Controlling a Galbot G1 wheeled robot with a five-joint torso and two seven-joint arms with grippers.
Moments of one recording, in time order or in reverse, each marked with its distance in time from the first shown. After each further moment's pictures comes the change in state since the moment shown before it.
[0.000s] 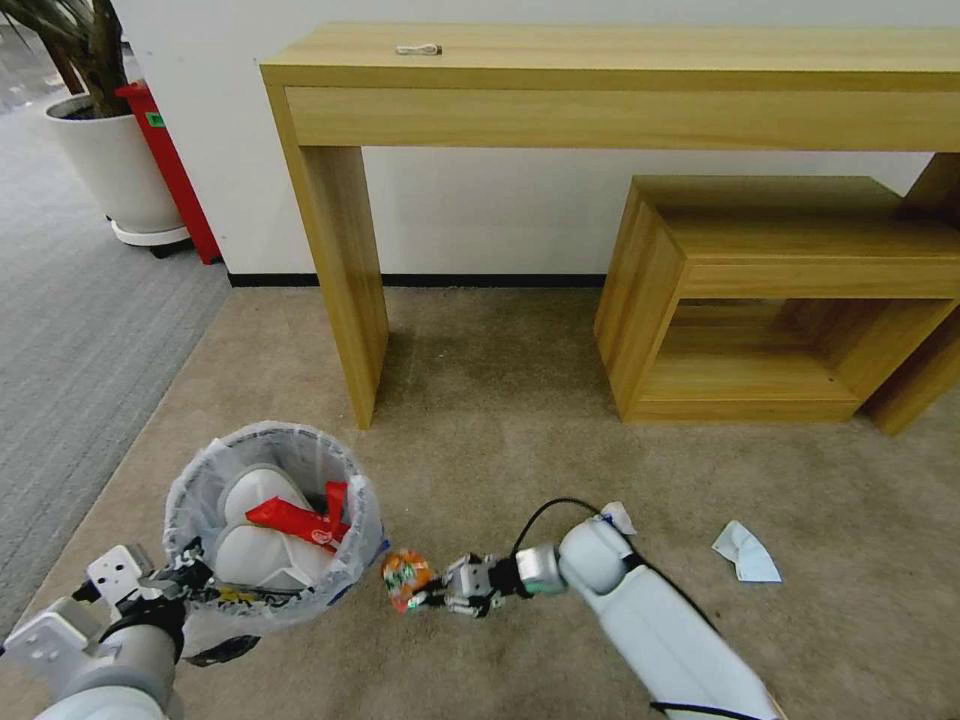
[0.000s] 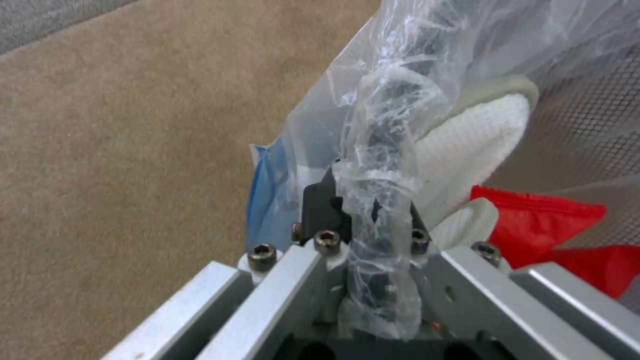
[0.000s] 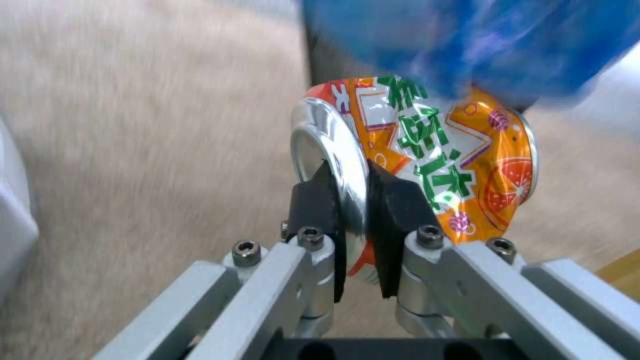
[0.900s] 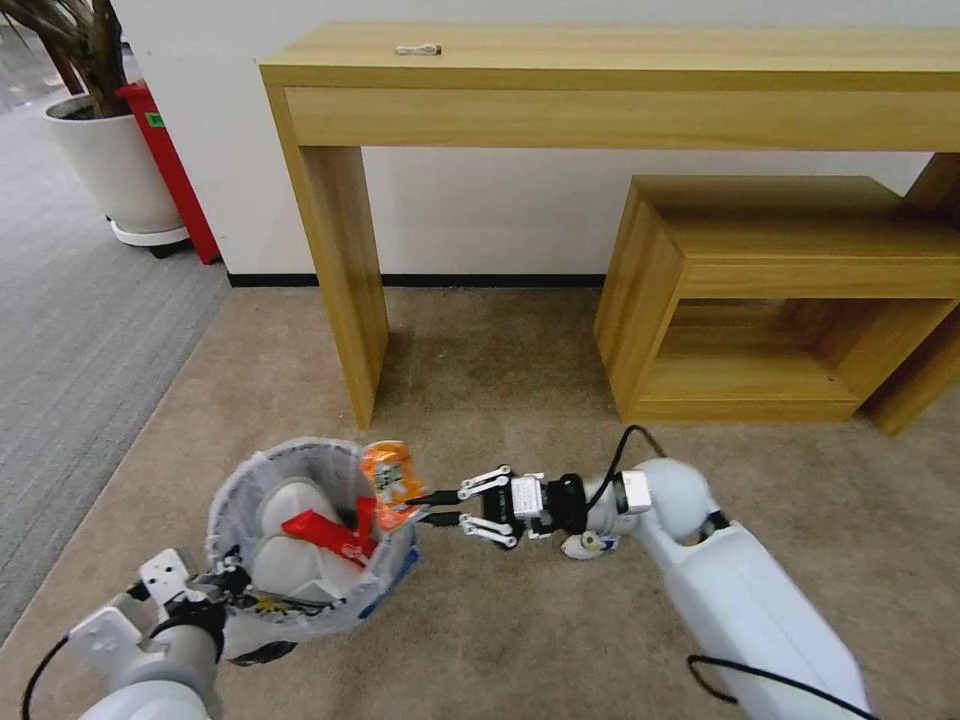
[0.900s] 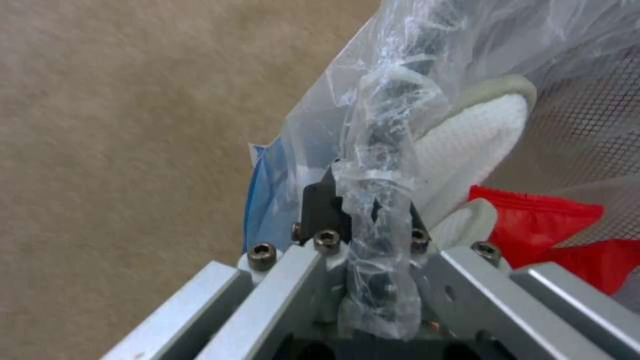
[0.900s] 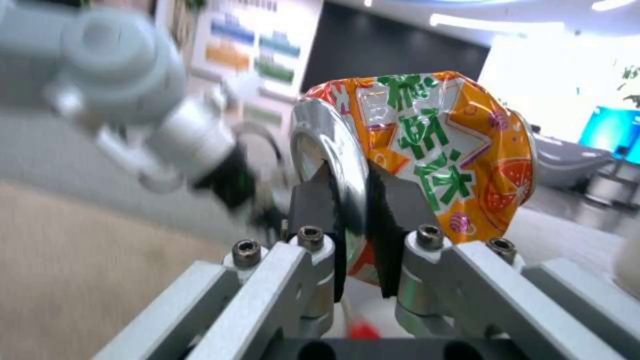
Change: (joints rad) left arm 0.009 -0.010 0.124 0.030 0.046 0.000 0.011; right arm 0.002 -0.044 0.028 0.301 0.512 -0.111 -0.048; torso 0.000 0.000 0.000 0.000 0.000
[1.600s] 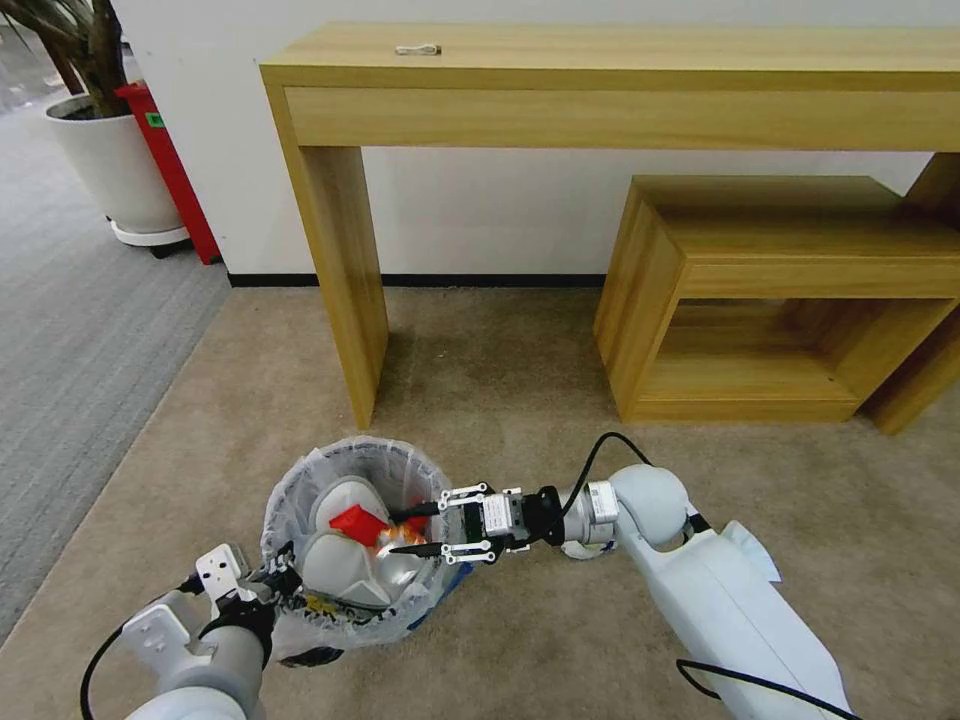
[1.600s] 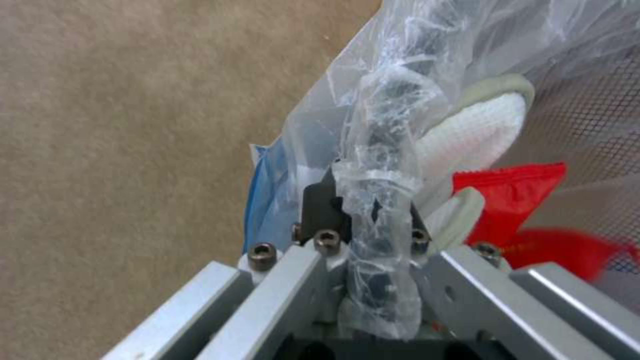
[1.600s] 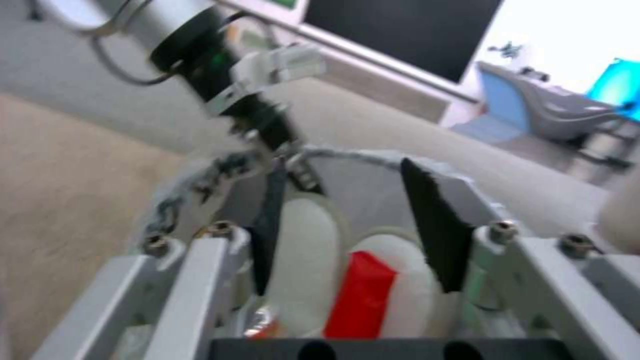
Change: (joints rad) left arm 0.035 0.005 0.077 -0.058 0.022 0.009 -0.006; right arm 0.002 -0.018 0.018 -0.004 -0.184 -0.003 0.054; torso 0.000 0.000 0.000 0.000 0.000
